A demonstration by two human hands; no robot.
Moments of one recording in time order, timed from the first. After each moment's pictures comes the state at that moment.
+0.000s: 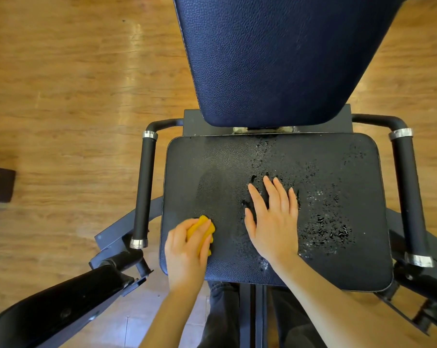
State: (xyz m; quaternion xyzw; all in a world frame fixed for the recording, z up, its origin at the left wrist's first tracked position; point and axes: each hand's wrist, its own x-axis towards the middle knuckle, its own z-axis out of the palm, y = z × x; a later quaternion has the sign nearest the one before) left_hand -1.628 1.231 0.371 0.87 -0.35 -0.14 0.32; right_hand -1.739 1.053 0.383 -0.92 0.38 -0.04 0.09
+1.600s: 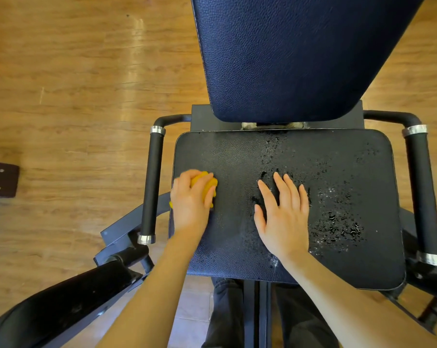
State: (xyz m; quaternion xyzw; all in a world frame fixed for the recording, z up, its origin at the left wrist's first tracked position) left_hand -1.561 1.163 0.385 0.87 -0.40 -0.06 0.28; right_hand -1.739 1.055 0.382 -0.92 0.38 -0.06 0.08
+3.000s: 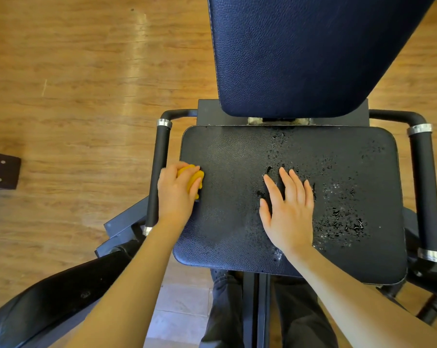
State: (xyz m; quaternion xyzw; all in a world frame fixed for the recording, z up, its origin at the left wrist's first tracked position) left_hand -1.534 1.188 0.399 0.89 -0.37 -0.10 0.24; right_hand -1.739 1.055 0.382 -0.92 0.38 -0.07 0.08
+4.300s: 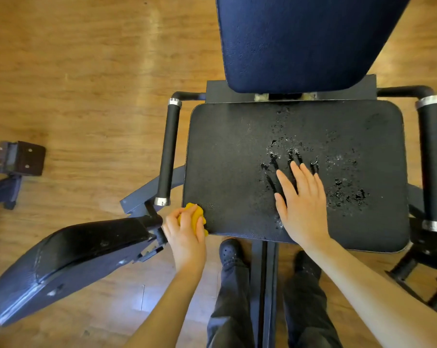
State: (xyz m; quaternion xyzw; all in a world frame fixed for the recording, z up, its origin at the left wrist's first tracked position) left_hand -1.654 1.291 0.383 0.93 -0.23 -0.07 0.27; right_hand -1.787 1.073 0.382 -0.93 0.34 -0.08 0.11
